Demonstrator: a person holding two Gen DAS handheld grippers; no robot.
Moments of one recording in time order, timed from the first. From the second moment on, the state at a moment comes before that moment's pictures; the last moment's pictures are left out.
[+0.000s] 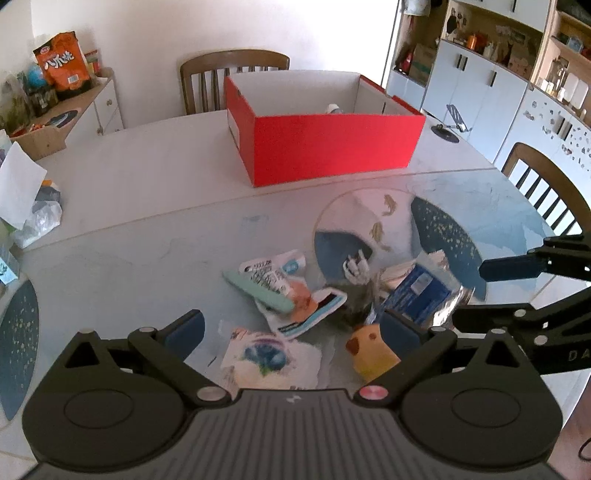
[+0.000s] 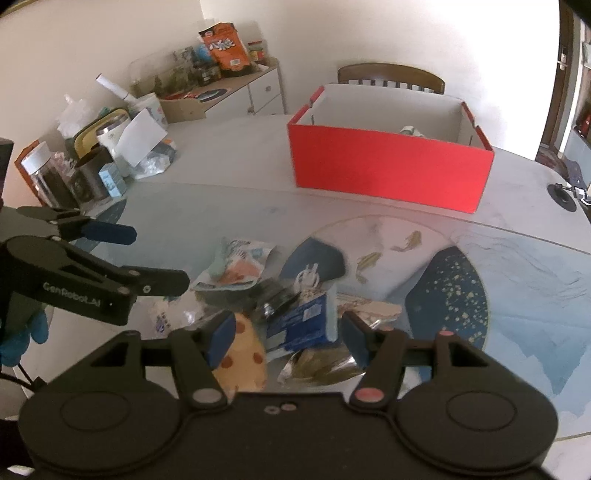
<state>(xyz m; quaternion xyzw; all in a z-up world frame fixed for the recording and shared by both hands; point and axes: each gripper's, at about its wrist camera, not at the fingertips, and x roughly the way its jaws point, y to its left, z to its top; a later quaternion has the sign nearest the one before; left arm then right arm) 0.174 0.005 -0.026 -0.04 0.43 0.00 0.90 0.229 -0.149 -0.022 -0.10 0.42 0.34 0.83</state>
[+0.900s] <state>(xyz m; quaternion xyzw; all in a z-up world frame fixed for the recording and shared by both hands) 0.170 0.025 -0.083 0.00 0.45 -0.09 0.89 0.196 -0.123 -0.055 -0.14 0.44 0.35 0.82</state>
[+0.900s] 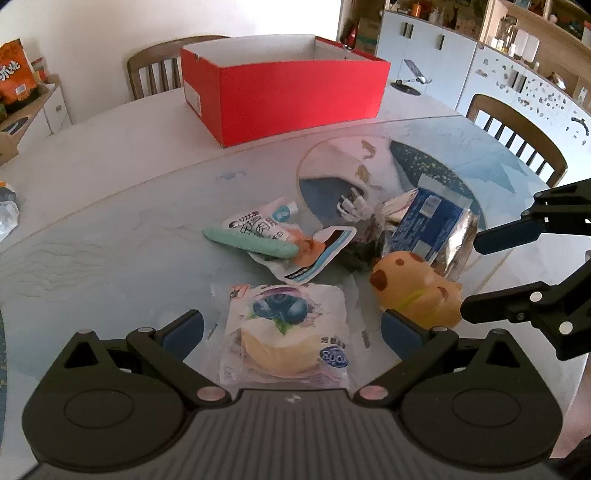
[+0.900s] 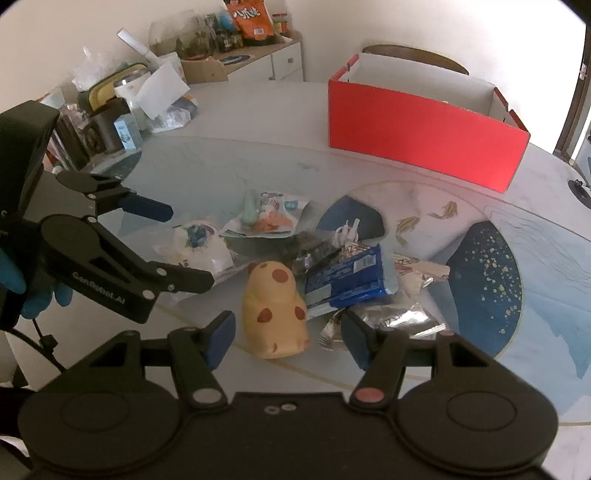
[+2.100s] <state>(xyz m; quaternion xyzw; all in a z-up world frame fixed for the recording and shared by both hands) 0.183 0.040 -0.097 -0.05 0.45 -0.09 0.89 0.201 -0.088 -0.088 -0.17 0.45 0.32 0.82</state>
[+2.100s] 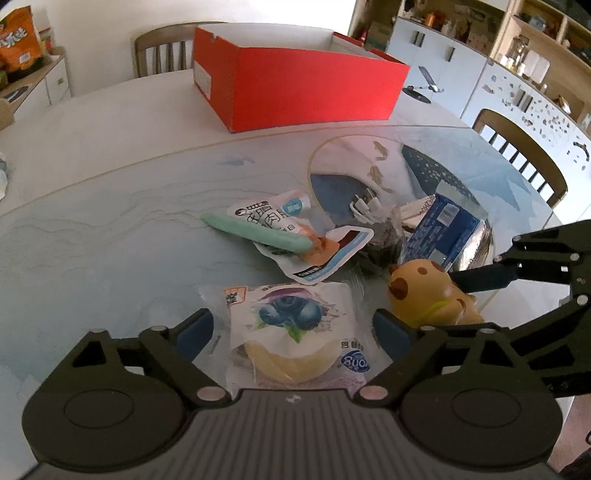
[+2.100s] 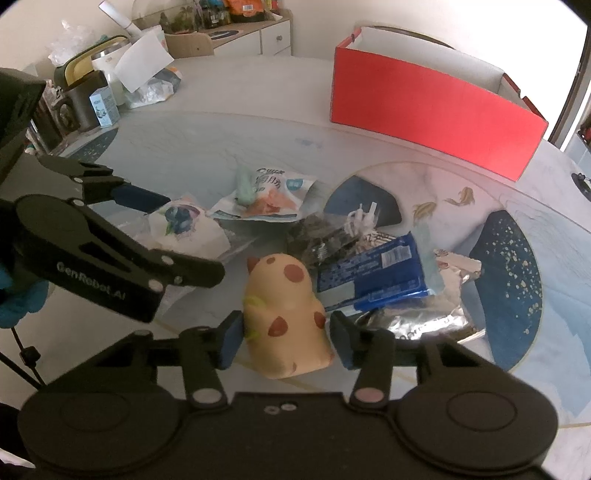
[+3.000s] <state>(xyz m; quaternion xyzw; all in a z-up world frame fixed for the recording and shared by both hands) 0.145 0.034 -0.065 -0.10 0.44 -0.06 0.89 0.192 -0.103 -0.071 -0.14 0.45 0.33 0.82</state>
